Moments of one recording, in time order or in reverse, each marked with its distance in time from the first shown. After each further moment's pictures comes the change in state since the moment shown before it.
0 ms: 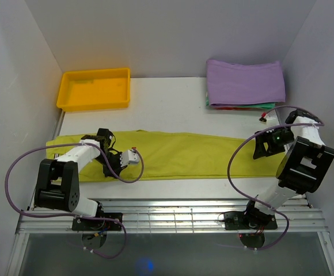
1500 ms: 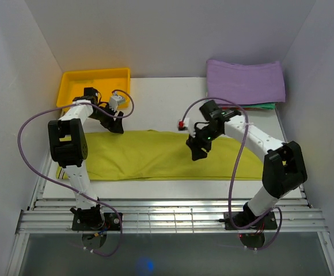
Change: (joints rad) left arm 0.209 0.578 0.780 0.094 0.241 -0.468; right arm 0.883 -0.057 0.052 0.145 -0.171 0.039
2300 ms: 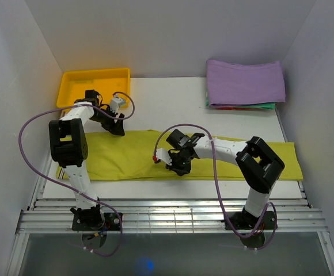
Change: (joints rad) left arm -0.001 0.000 -0.044 0.034 -0.002 -0.030; right arm 0.468 0.169 -0.155 0.325 0.301 0.124
